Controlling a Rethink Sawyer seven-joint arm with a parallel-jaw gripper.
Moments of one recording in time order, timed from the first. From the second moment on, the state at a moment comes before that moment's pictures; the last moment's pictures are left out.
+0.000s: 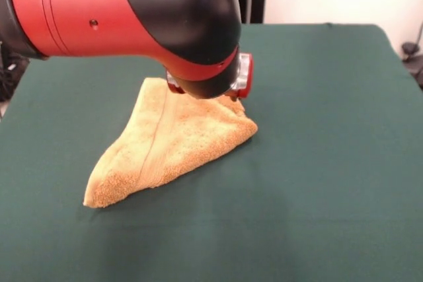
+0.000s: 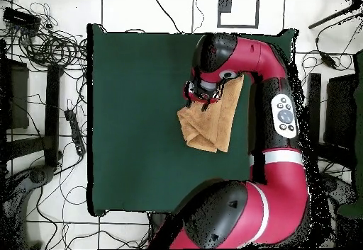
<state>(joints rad) -0.41 -0.21 0.46 0.82 -0.41 1.66 1.86</state>
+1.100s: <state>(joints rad) -0.37 -0.05 0.46 0.65 -0.44 1.47 1.86</state>
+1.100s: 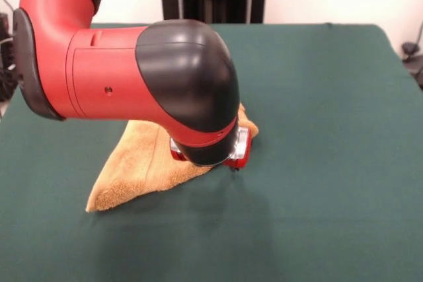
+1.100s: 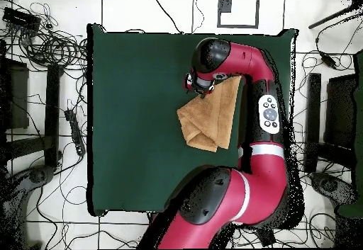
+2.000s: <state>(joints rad) -0.37 -0.04 0.46 0.63 -0.46 1.47 1.86</state>
